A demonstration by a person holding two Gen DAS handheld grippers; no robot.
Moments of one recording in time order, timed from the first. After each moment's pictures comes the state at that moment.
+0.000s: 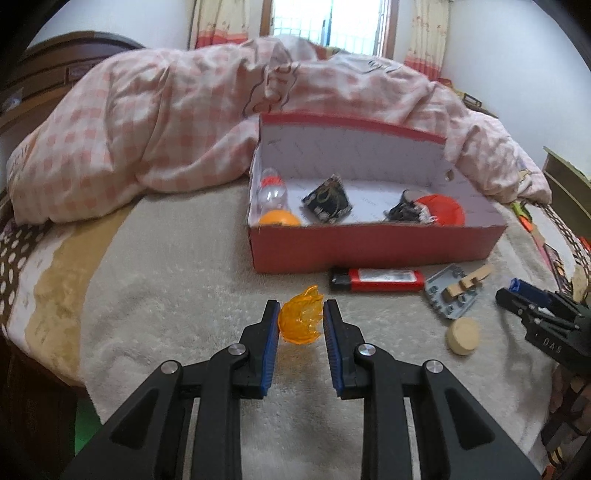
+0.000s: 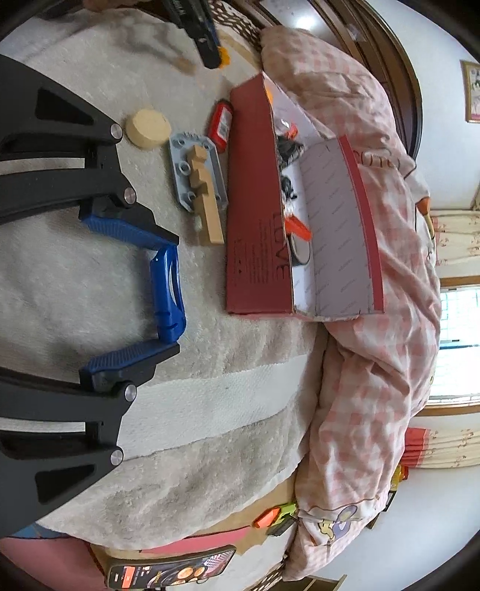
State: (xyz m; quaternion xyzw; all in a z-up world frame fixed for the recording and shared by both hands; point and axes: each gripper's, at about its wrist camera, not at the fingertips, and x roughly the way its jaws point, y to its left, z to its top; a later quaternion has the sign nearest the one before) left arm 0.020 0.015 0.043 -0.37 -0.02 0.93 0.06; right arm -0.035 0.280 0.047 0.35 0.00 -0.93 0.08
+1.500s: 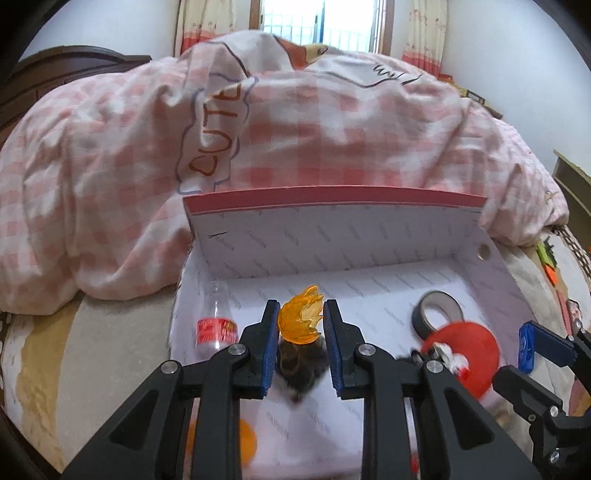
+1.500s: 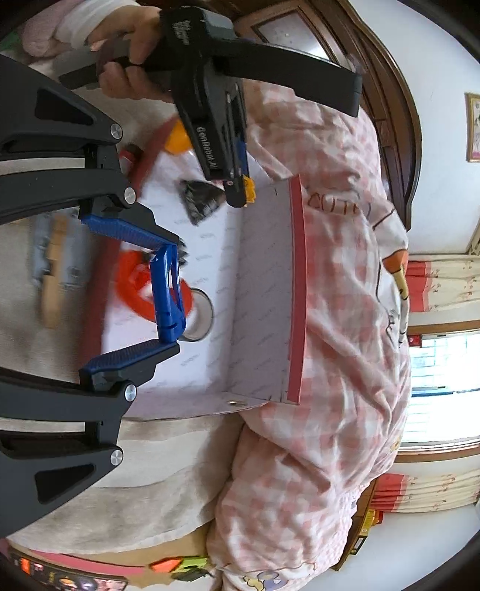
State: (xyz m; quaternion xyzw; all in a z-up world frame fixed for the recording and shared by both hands) left arm -0.132 0.061 0.066 -0.38 0.00 0.92 0.06; right arm -0.119 0.225 0.104 0.34 0.02 -0.93 0.16
